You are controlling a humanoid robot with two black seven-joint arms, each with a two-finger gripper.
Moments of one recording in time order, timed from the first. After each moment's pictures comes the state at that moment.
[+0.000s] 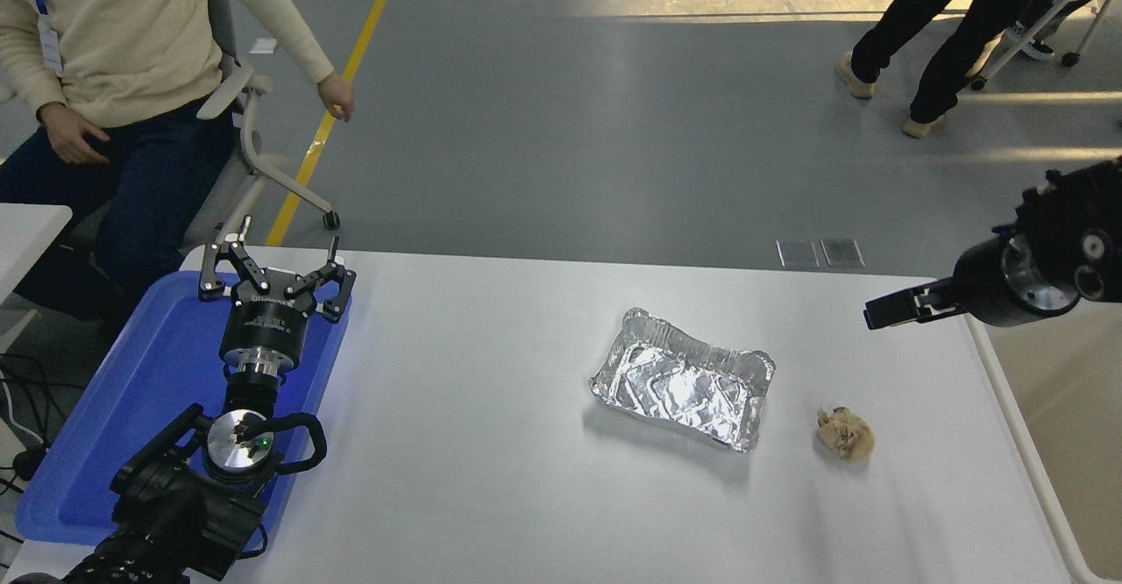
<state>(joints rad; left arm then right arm) -0.50 0.10 -1.16 -0.54 -0.09 -0.64 -0.36 1.92 -0.54 -1.31 1.39 -0.69 0.19 0.17</state>
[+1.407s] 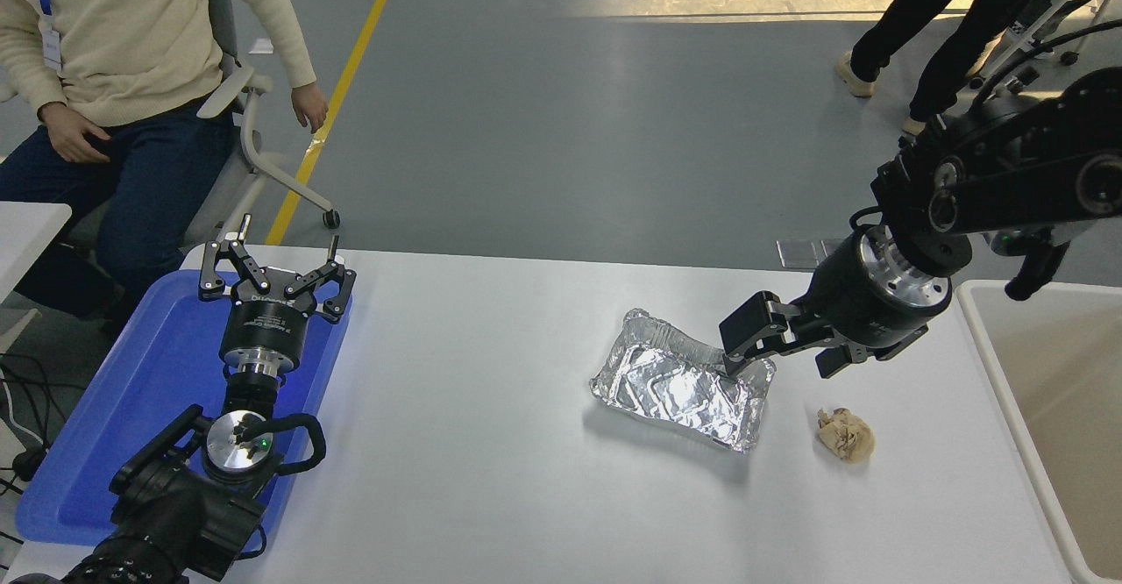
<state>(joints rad) -0.50 0.11 -1.16 -0.54 -0.09 -0.64 -0.36 2.23 -0.23 -1.31 1.63 -0.09 0.54 0.17</state>
